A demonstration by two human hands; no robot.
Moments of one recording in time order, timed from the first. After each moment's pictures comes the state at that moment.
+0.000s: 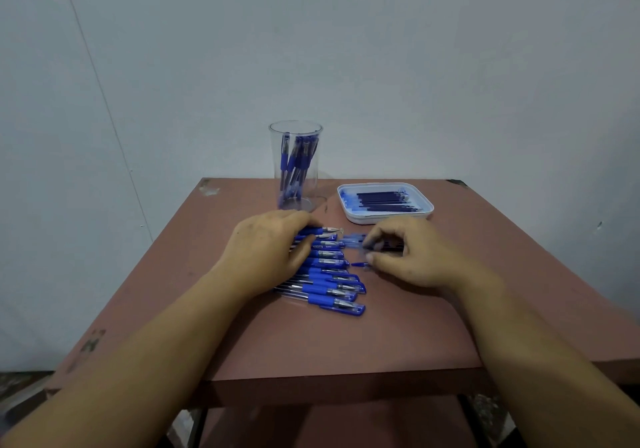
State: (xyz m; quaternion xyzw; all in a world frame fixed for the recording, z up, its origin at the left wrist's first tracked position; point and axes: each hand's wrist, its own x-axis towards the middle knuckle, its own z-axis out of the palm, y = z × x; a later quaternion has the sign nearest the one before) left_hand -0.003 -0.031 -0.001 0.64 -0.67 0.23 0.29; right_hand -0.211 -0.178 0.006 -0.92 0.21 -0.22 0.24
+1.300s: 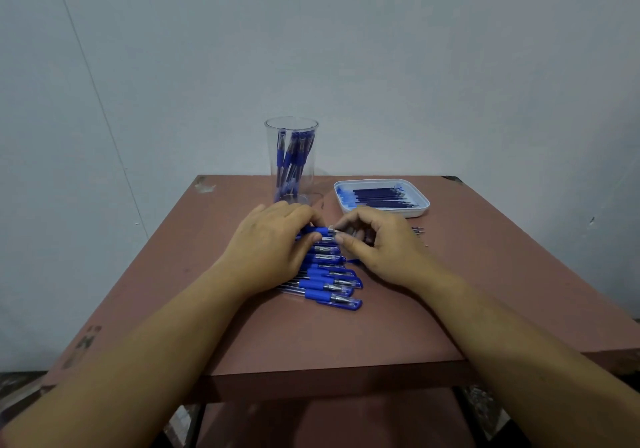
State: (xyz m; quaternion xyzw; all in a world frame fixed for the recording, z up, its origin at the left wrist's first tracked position) left_hand -0.004 -0.036 -0.005 0.62 -0.70 0.22 0.28; right_hand -0.183 -0.154 -0.003 -0.89 0.18 -0.33 0.26
